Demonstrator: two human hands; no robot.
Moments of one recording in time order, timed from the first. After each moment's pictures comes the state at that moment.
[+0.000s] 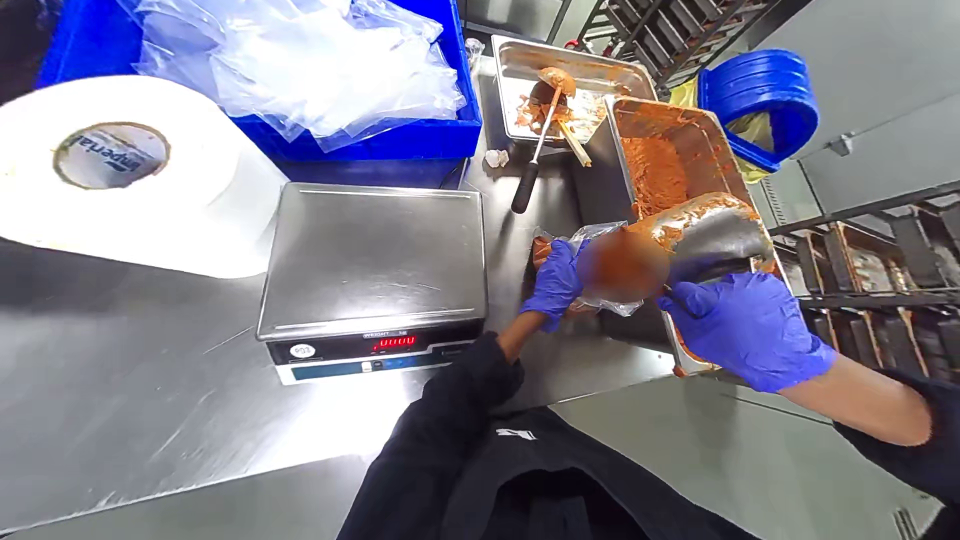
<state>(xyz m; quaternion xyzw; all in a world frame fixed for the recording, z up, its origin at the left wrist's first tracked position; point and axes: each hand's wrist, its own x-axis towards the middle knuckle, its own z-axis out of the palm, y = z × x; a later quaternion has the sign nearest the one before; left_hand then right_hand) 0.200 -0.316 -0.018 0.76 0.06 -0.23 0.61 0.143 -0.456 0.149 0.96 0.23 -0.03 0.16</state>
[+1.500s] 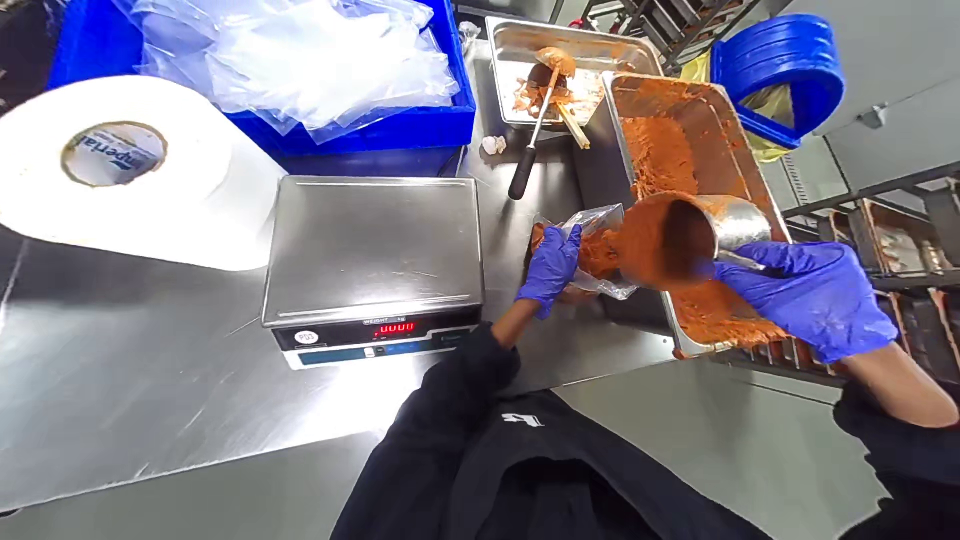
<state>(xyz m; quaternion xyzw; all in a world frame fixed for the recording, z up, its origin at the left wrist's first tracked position) 0.199 -0.320 -0.034 0.75 0.06 -0.20 0.62 0.149 -0.512 0.159 0.98 0.05 0.00 -0.18</state>
